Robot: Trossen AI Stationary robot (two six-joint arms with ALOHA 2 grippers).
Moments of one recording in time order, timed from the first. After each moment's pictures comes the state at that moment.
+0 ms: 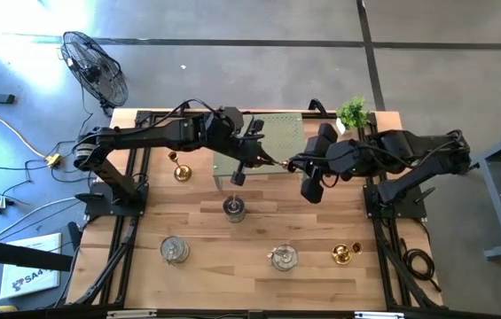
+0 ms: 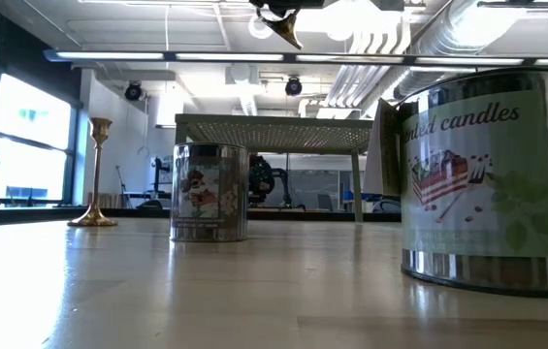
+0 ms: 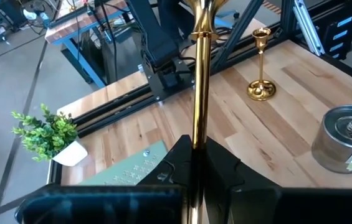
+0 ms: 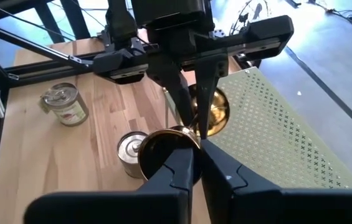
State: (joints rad) left arm 0.16 1.59 1.53 -0.36 0.28 0.49; right arm 0.23 1.37 1.71 -0.97 0.46 0.33
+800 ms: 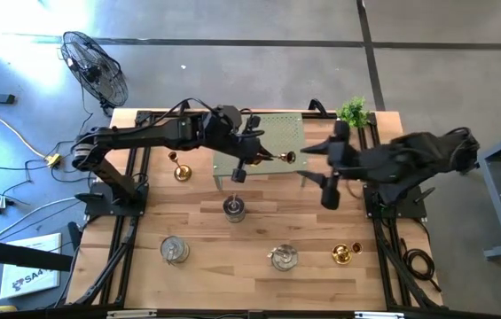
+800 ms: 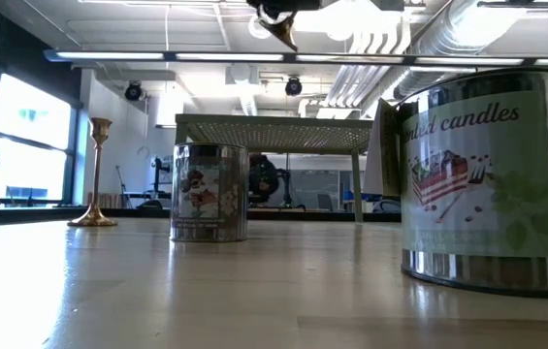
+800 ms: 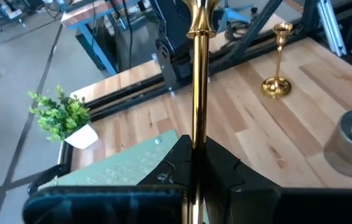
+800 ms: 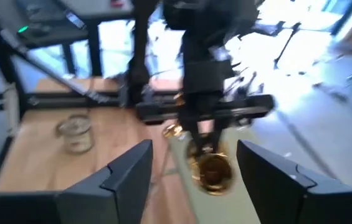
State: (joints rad) left arm 0.16 1.57 1.53 -0.36 0.21 0.44; right arm 0.40 1.32 1.77 -0.89 0.64 0.14
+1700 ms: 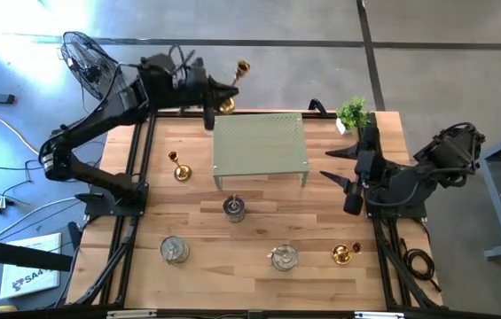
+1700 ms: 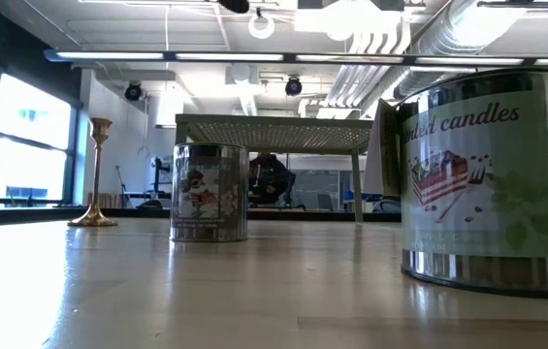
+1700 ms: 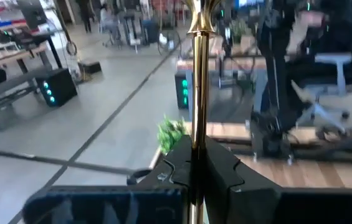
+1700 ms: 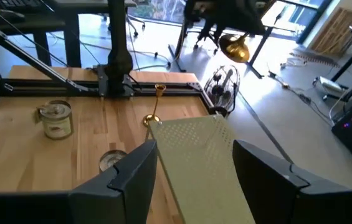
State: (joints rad) left arm 0.49 1.29 1.51 -0.28 0.23 0.12; right arm 0.61 1.26 1.77 -1.12 0.91 0.29
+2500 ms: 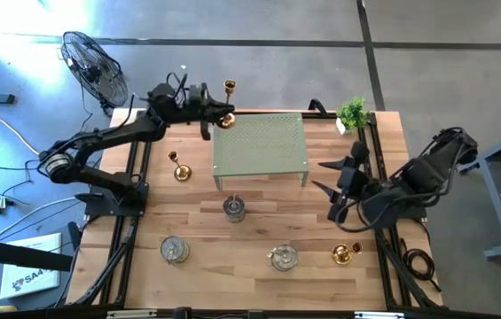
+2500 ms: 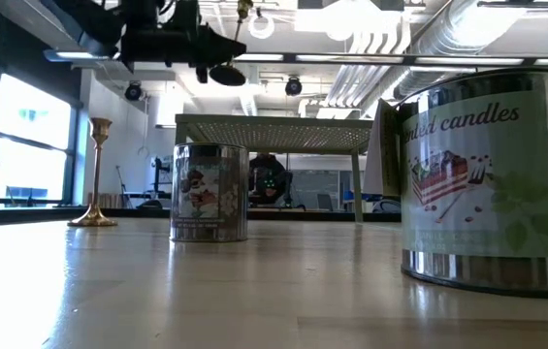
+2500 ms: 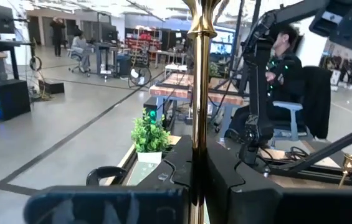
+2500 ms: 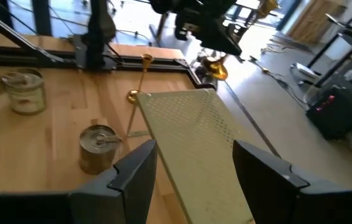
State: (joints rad) left arm 0.69 1.29 0.81 0.63 0.57 -0.13; right arm 0.62 1.26 1.54 -1.07 0.99 0.40
